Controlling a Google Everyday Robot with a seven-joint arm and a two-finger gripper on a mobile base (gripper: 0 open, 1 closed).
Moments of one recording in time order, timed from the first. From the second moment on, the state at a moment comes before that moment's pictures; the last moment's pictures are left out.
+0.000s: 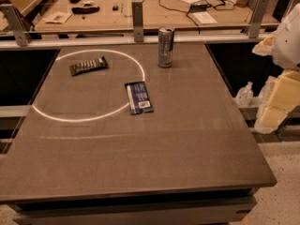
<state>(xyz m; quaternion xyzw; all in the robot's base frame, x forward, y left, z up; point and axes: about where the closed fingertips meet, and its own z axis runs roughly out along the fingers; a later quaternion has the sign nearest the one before) 0.438 -0.217 0.976 -0.60 0.78 -0.03 0.16</state>
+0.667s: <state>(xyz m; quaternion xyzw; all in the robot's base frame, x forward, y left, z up) 0.438 -0.204 0.969 -0.56 0.81 -0.02 0.18</state>
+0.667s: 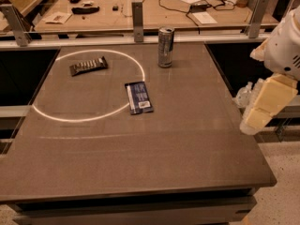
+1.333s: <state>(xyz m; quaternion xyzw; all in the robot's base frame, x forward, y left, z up) 0.434 -0.194 0.946 -0.46 0.85 0.03 0.26</state>
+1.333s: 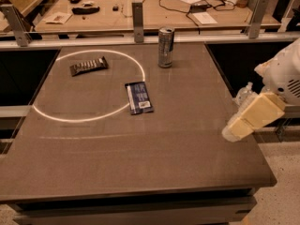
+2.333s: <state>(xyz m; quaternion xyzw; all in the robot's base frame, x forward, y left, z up) 0.443 -0.173 0.937 -0.44 0.82 0.03 0.36</state>
